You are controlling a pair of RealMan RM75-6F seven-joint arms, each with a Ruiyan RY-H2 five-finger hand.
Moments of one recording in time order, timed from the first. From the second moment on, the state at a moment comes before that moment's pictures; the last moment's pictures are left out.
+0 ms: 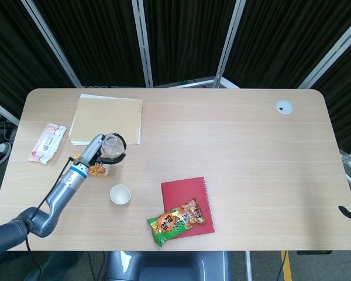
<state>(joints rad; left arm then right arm) -0.75 -1.56 -0.13 -1.16 1.39 0.95 -0.96 0.07 -0.98 0.11 -1.54 -1.35 1.40 0.02</state>
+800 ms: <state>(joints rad) -0.81 -1.88 -0.18 -0.91 1.34 0.84 -0.95 0.08 -0.99 0.11 -1.48 -1.30 1.34 0.05</state>
